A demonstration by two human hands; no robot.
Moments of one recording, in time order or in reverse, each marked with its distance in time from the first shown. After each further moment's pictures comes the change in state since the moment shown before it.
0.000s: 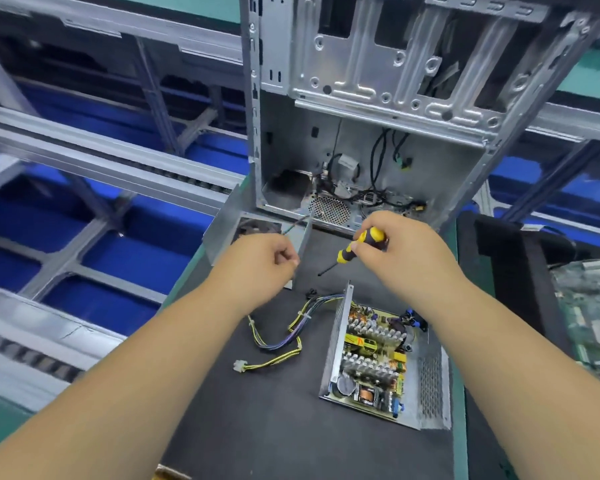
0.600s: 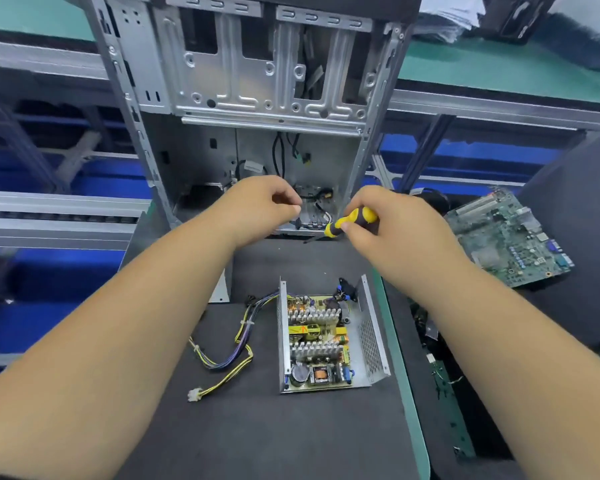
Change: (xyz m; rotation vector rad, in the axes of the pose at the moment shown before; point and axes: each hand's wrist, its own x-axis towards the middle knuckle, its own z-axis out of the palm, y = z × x) left_hand 0.063 0.106 0.000 -0.080 -0.253 0.366; right_hand -0.059 -0.006 -0.078 -0.216 0.215 0.096
